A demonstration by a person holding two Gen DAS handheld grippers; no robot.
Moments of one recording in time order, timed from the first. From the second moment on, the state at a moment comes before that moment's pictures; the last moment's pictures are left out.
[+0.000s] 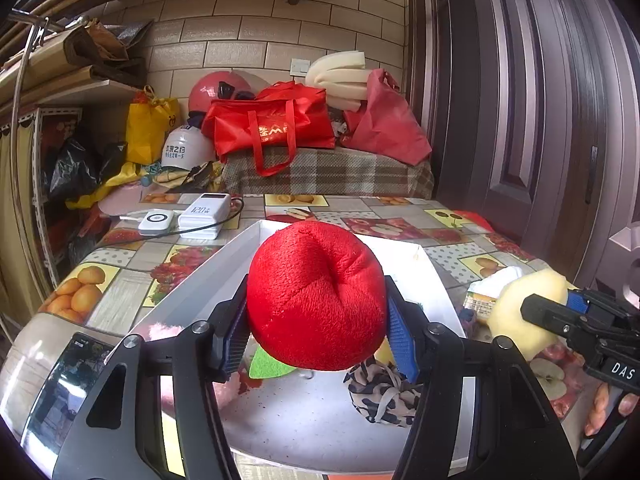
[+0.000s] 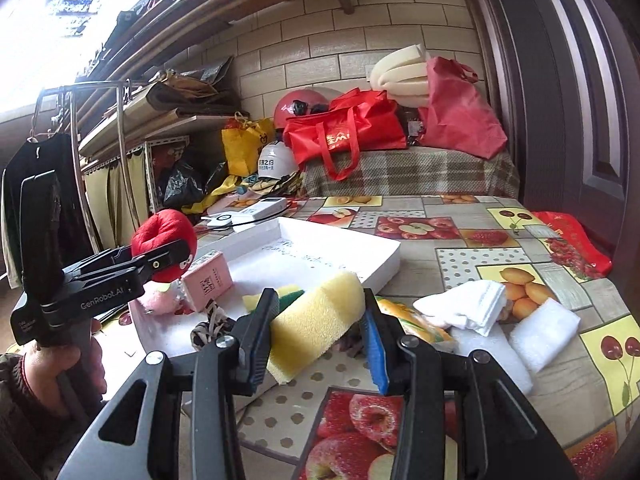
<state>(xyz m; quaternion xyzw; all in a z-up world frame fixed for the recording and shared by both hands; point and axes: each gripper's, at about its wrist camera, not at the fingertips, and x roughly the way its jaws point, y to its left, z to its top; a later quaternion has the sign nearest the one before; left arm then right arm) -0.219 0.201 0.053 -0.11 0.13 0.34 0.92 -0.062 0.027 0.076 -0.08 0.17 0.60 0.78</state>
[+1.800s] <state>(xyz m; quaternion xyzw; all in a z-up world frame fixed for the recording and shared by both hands) -0.205 0.239 0.047 -0.19 0.12 0.41 0.88 -0.070 0.109 0.073 -0.12 0.14 0.60 0.78</state>
